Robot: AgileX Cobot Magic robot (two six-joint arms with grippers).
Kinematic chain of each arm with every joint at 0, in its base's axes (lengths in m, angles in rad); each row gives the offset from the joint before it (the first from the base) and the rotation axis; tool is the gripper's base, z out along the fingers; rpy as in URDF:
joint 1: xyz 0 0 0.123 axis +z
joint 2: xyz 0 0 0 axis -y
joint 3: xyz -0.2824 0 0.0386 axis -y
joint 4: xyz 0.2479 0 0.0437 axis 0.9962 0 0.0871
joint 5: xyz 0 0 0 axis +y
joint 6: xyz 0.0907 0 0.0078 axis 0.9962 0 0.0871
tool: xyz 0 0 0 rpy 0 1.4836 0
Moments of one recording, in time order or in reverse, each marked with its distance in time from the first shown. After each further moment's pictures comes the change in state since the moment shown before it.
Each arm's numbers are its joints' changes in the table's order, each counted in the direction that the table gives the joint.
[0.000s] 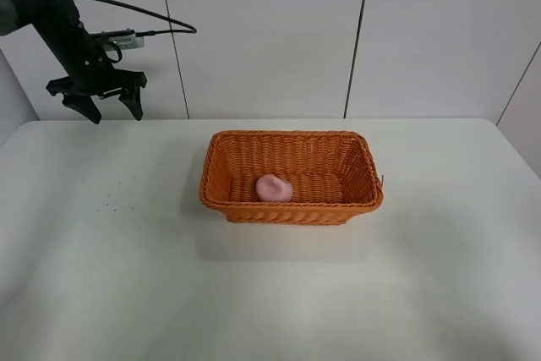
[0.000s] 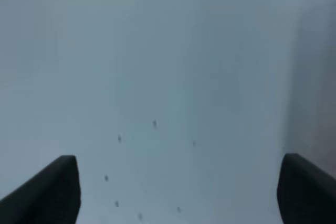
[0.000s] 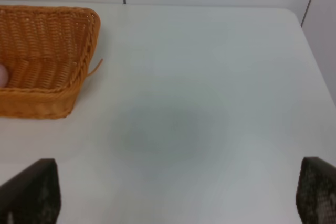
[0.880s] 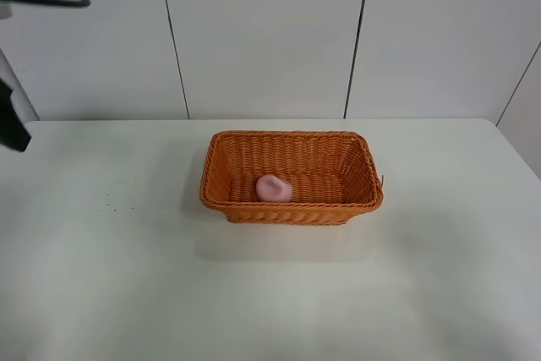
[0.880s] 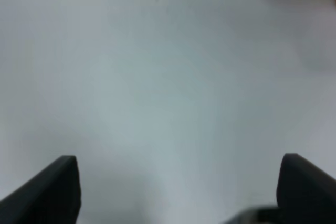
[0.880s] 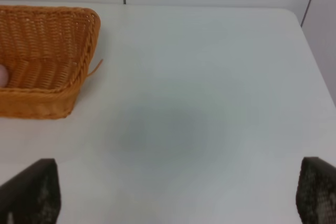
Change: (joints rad) left arm 0.000 1.073 -0.923 0.052 0.002 0.036; right arm 0.000 0.000 0.000 0.000 0.000 0.000
